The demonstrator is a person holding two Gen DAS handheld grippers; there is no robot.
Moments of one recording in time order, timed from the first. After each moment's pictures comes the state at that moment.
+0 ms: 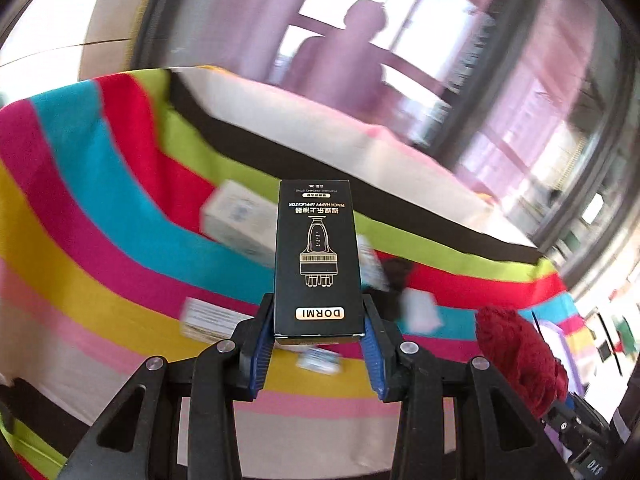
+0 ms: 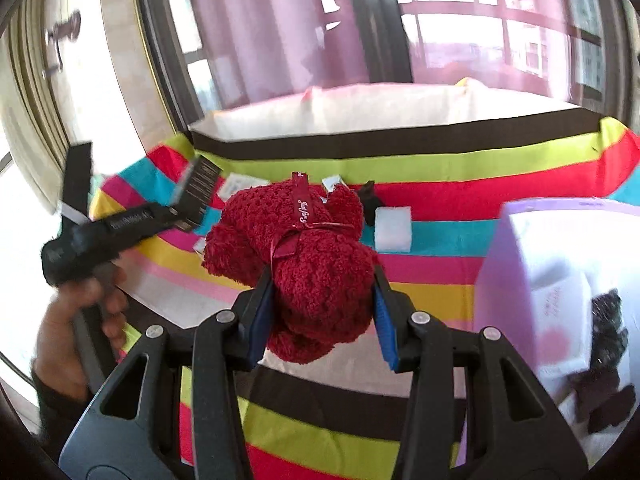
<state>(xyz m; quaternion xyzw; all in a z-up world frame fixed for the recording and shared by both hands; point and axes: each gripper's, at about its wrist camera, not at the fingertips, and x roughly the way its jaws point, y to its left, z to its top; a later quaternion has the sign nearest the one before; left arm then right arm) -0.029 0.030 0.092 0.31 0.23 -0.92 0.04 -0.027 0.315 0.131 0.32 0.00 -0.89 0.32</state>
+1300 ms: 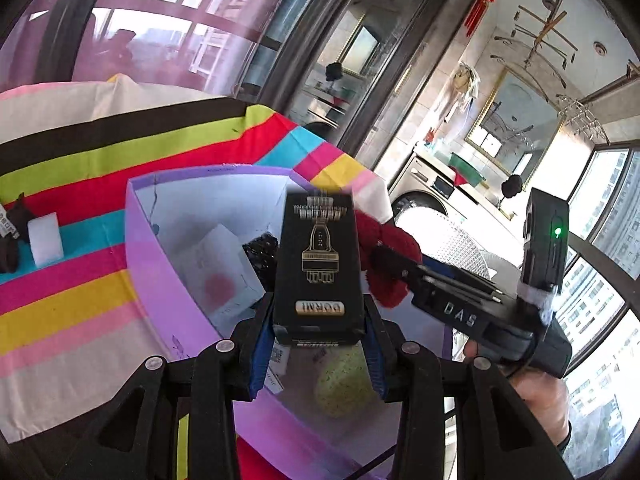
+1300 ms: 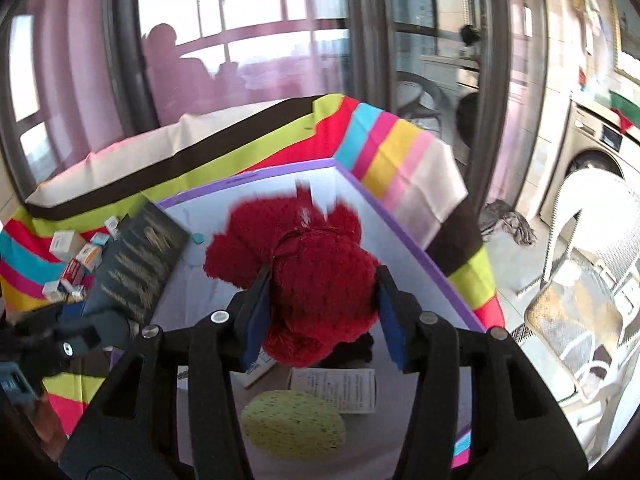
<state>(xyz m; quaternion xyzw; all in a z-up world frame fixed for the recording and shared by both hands) -0.004 0.329 0.110 0.35 0.12 -0.86 -0.36 0.002 0.541 0.146 0.31 -0.04 -0.95 0.00</state>
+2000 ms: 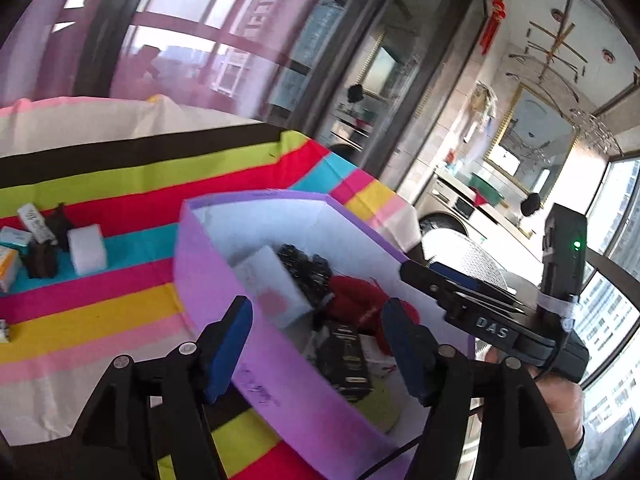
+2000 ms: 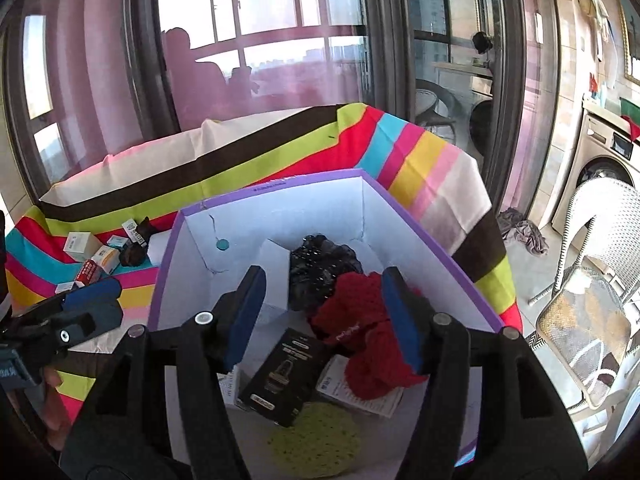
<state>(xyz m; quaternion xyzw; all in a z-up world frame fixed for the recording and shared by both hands) -0.003 0.282 0.115 0.32 0.13 -0.89 -0.32 0.000 0.514 0.153 0.30 -0.03 -0.95 0.03</state>
